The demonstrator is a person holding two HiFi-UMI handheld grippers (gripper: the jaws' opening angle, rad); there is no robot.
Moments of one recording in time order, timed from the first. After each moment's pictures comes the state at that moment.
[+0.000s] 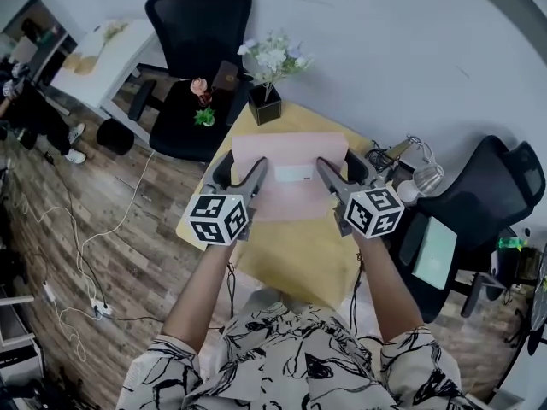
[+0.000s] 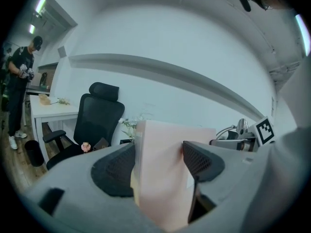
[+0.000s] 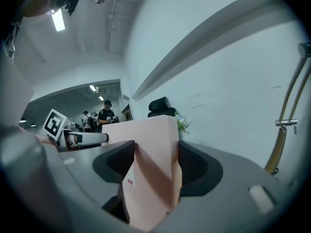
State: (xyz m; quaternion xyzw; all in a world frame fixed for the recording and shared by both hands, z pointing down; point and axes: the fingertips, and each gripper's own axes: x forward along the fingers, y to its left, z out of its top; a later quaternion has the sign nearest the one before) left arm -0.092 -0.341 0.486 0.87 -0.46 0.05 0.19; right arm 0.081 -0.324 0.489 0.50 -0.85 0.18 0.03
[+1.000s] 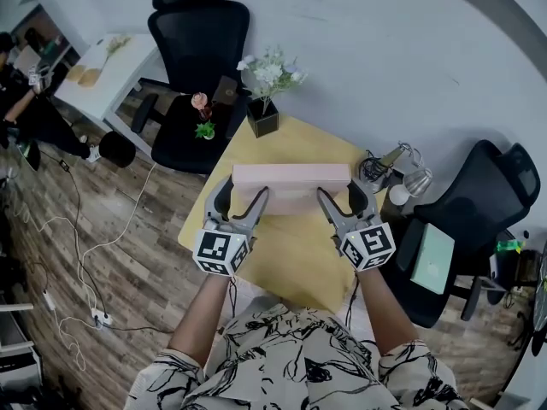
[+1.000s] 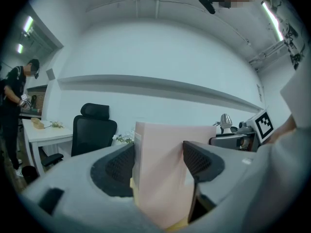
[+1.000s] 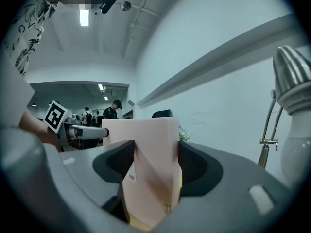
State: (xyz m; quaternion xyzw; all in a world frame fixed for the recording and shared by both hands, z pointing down) left arm -0.086 -0.288 0.456 0.90 -0.44 0.02 0.07; right arm 0.083 -0.267 0.465 0.51 -0.86 0.07 0.01
